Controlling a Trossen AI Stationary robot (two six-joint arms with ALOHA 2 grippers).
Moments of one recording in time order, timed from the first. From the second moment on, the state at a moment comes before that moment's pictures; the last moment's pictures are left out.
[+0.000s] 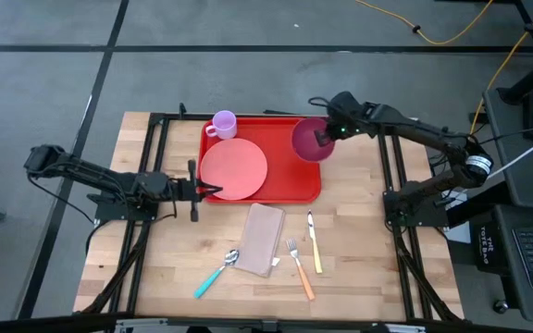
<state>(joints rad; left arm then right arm) -0.15 0.70 0.15 0.43 -0.33 0.30 -0.63 1.40 1.11 -0.71 0.07 0.41</state>
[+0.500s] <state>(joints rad) 0.06 0.64 0.15 0.39 0.06 0.17 -0.42 1.44 1.14 -0.54 0.04 0.39</state>
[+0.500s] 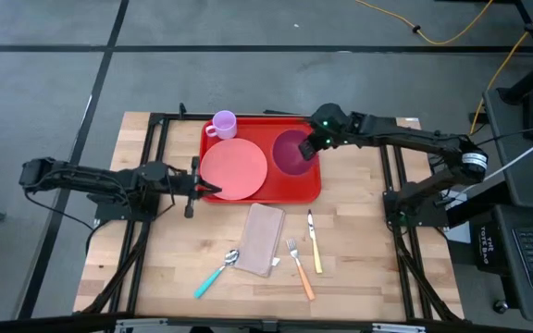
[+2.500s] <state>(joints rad) 0.21 0.64 0.15 0.46 0.07 0.12 -0.39 2.24 1.85 -0.66 -0.23 0.20</state>
